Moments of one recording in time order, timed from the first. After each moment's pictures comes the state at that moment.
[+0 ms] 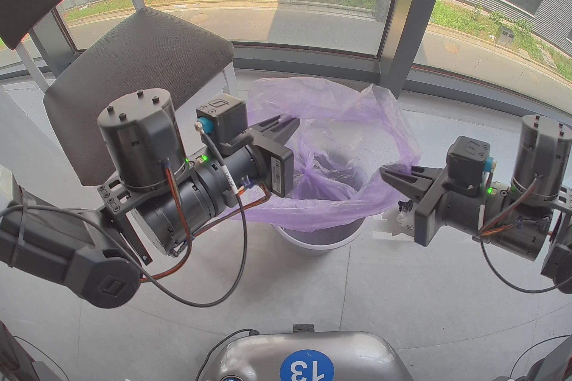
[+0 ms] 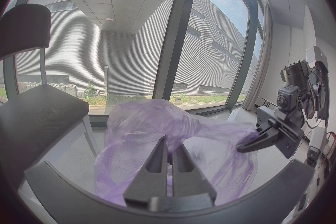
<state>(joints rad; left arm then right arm) -0.72 1.77 -0.86 -1.00 0.02 0.12 0.68 1.55 -0.67 -0.73 0.01 -0.27</state>
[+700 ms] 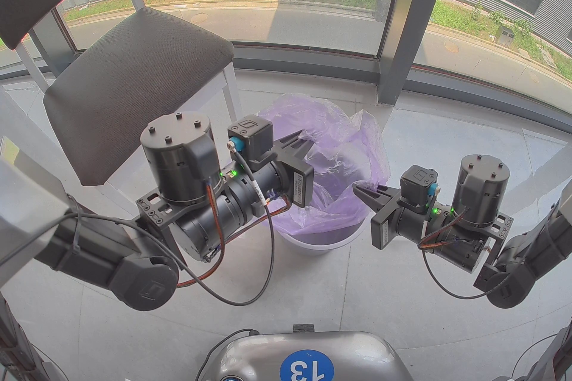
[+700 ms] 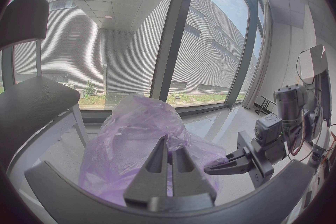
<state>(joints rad) -0.72 1.90 -0.90 -1.07 0.02 0.11 0.59 1.90 -0.60 -1.19 0.02 -0.17</state>
